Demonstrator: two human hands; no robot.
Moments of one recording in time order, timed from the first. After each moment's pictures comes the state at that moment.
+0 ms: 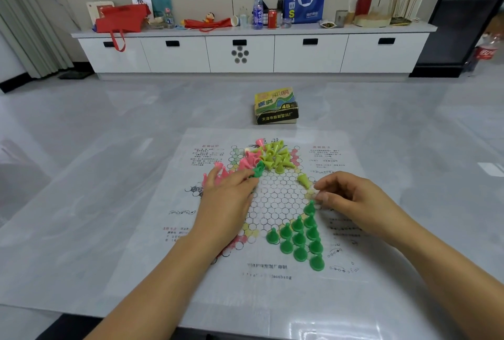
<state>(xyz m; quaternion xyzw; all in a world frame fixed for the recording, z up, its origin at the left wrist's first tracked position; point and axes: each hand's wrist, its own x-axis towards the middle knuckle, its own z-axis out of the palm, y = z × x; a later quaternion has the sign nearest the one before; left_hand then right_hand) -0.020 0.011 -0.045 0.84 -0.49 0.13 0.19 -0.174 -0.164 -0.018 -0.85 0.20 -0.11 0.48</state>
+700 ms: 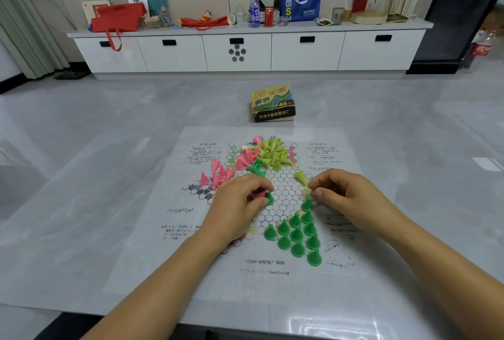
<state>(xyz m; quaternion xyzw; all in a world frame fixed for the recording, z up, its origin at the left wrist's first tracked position) -0.034 0.004 -0.038 0.79 -0.48 -0.04 0.38 -0.170 -0.162 -0.019 -0.86 0.18 -0.12 0.46</state>
